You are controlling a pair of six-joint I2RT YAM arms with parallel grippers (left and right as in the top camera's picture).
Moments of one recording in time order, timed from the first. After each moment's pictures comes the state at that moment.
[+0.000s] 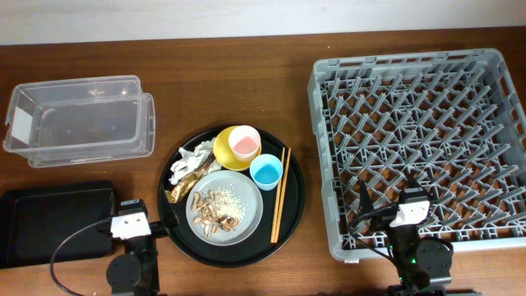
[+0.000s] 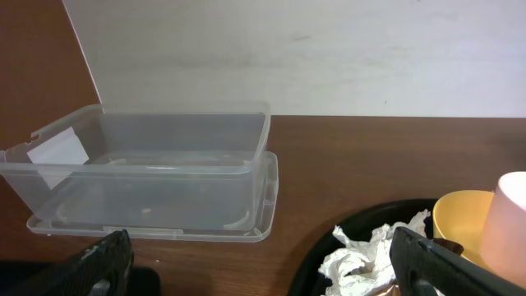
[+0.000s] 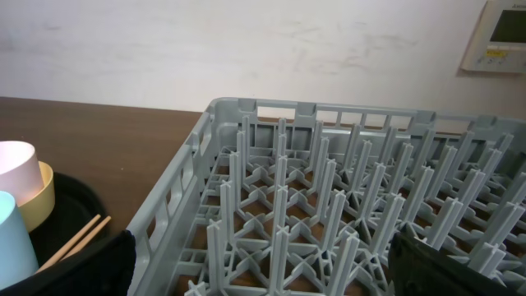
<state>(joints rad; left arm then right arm) 0.04 0.01 0.01 -0.07 -0.14 0.04 0.05 0.01 0.01 -0.07 -0.04 -0.04</state>
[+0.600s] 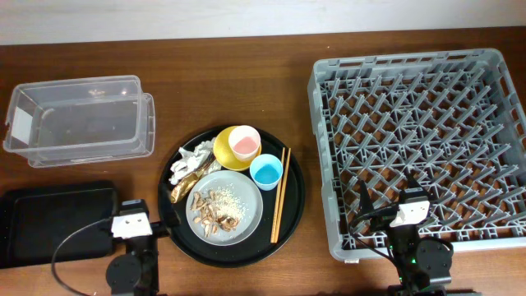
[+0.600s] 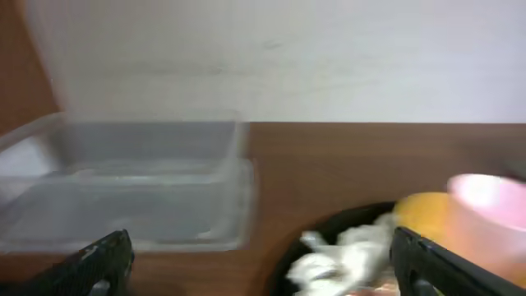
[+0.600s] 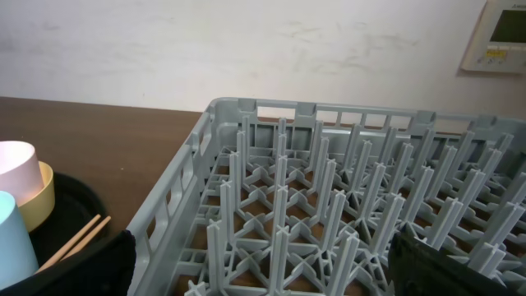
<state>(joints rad) 0.04 0.01 0.01 -0.05 -0.05 0.02 0.05 0.01 0.01 -0.07 -0.04 -0.04</state>
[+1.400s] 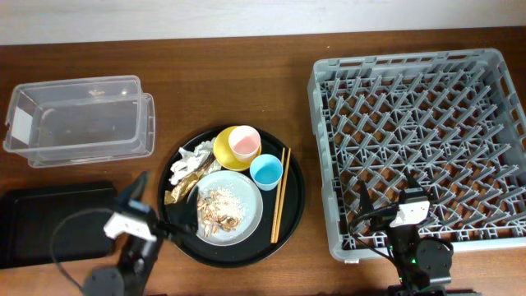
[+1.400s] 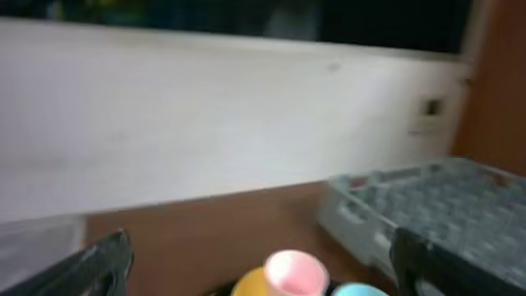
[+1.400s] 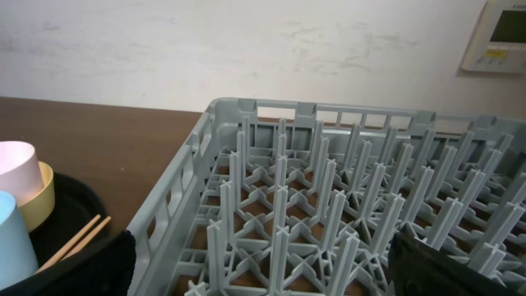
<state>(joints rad) 0.04 0.16 0.27 -0.02 0.38 -0.11 0.05 0.01 0.01 -0.07 -0.04 -0.04</state>
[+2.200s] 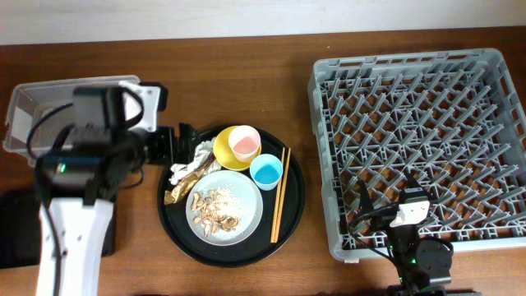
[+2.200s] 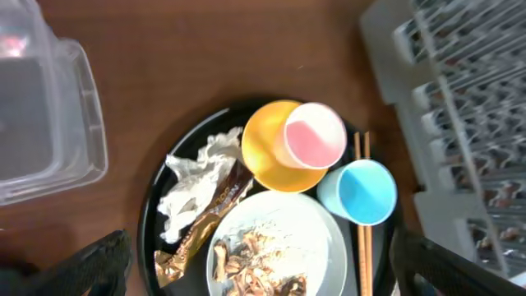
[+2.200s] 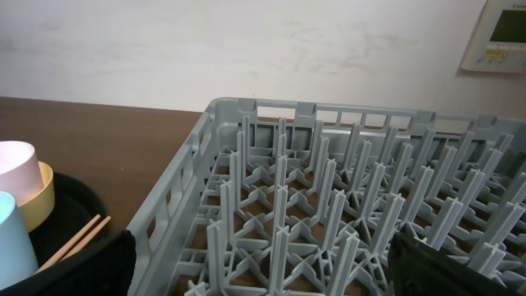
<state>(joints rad) -0.06 1.30 1.44 -1.07 0.26 -0.02 0.05 0.01 0.01 -0.07 -0.04 -0.04</state>
